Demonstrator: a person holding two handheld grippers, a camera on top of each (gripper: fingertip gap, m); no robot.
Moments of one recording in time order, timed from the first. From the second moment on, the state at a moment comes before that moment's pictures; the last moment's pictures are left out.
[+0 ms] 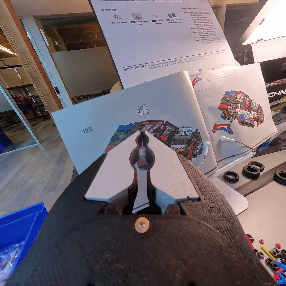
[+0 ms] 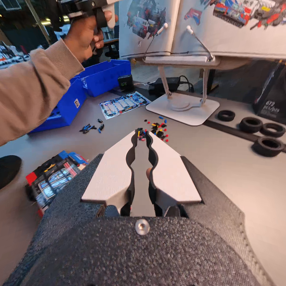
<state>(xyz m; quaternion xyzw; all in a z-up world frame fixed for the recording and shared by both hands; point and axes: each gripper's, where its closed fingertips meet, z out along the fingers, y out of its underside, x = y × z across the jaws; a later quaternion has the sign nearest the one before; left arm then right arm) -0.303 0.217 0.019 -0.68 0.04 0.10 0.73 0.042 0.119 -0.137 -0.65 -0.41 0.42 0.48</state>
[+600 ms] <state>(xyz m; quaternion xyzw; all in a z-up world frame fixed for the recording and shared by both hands) -0.335 0.238 0.044 -0.69 0.03 0.09 0.72 0.095 0.114 -0.169 -0.60 -0.41 0.32 0.61</state>
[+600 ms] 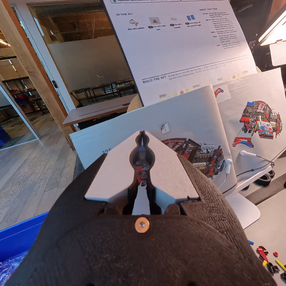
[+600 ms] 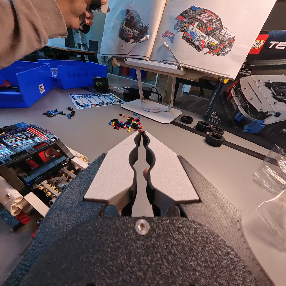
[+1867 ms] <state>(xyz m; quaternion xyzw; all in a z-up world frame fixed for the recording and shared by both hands) -0.311 0.253 0.050 -0.72 0.12 0.02 0.68 0.101 0.130 -0.196 -0.65 -0.40 0.31 0.57</state>
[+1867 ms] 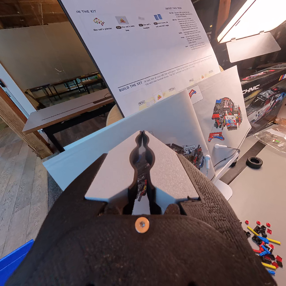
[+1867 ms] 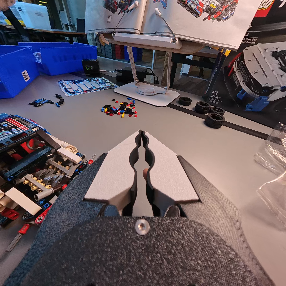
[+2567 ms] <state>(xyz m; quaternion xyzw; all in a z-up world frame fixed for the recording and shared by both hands) -0.366 0.209 -0.052 -0.74 -0.04 0.09 0.67 0.101 0.130 -0.198 -0.66 -0.40 0.32 0.56</state>
